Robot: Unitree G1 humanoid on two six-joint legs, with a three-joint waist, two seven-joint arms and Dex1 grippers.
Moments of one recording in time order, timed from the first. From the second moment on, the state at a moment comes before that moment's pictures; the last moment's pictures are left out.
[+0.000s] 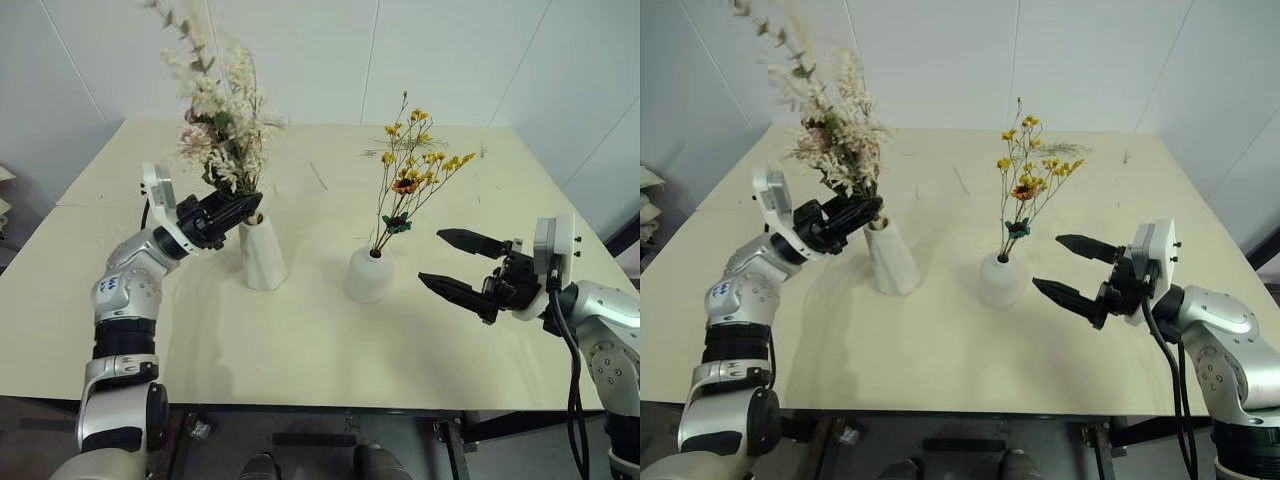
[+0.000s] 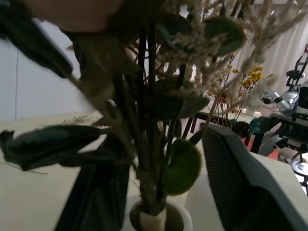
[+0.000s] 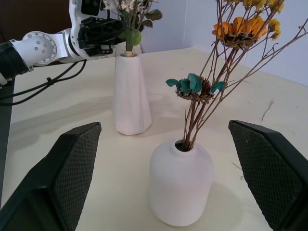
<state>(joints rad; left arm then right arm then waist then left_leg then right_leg) -0.77 0.51 0.30 0.39 -0.62 0.30 -1.08 -0.29 -0.70 -0.28 -0.29 0.74 0.40 0.99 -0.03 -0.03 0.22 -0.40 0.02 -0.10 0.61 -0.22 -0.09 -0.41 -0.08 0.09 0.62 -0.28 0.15</state>
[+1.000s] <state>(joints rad) -0.34 0.94 0.42 0.10 -0.56 0.28 -1.26 -0.53 -0.80 -0.25 0.17 0.58 0.20 1.27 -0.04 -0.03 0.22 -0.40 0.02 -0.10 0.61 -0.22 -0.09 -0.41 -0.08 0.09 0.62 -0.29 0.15</state>
